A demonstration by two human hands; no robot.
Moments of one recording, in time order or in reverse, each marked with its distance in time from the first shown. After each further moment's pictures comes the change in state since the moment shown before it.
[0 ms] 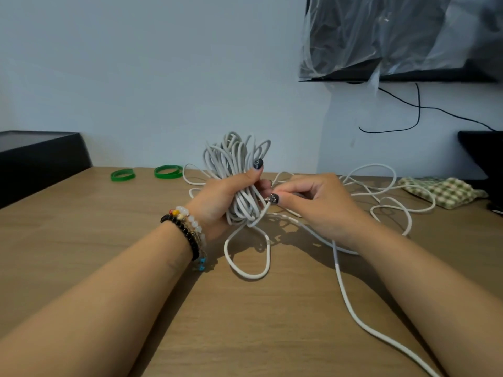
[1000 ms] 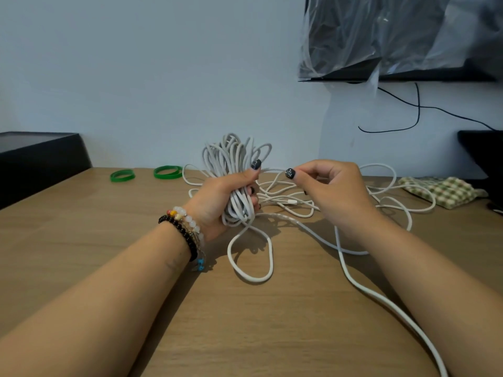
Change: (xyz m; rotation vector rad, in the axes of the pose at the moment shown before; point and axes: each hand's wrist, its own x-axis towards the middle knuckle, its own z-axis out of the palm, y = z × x) left_hand -0.001 0.000 -0.001 -0.046 -0.025 0.003; right_hand 0.005 0.000 -0.009 -0.036 0.279 0.007
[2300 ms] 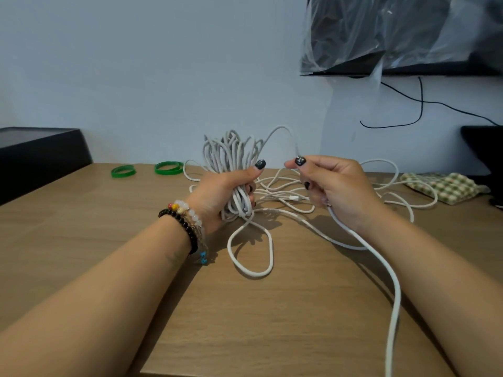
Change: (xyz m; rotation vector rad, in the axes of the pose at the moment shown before) left_hand 0.008 -0.003 -0.011 0.156 0.087 0.032; right_hand 0.004 0.008 -0.002 0.453 -0.153 0.155
